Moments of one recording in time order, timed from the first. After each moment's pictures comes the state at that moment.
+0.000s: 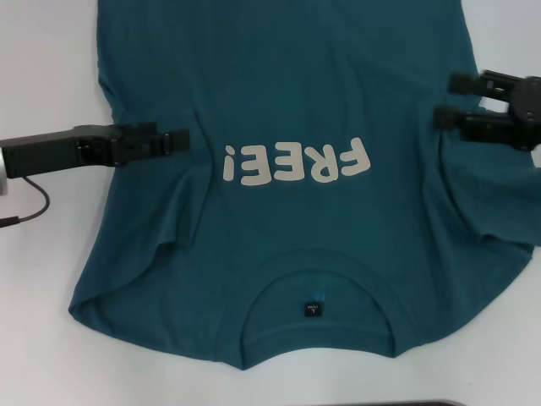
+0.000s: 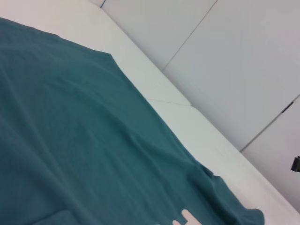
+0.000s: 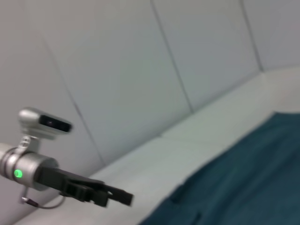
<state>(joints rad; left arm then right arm) -0.46 -2.14 -2.49 -0.85 -1.06 1.56 -1.92 0.37 2.01 2.45 0.75 -1.82 1.70 -1.58</state>
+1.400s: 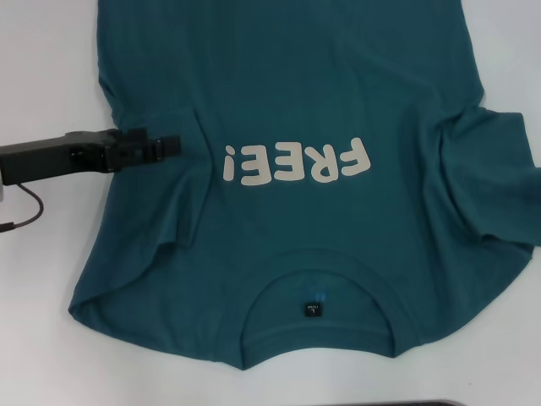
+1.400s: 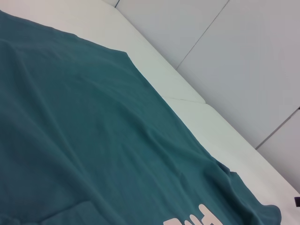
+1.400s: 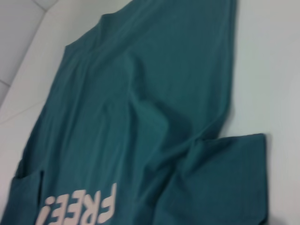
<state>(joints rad) -0.44 -2.13 -2.48 -0.84 -1.06 1.52 -1.90 0.31 1.95 2.74 0.90 -2.28 1.64 -0.97</state>
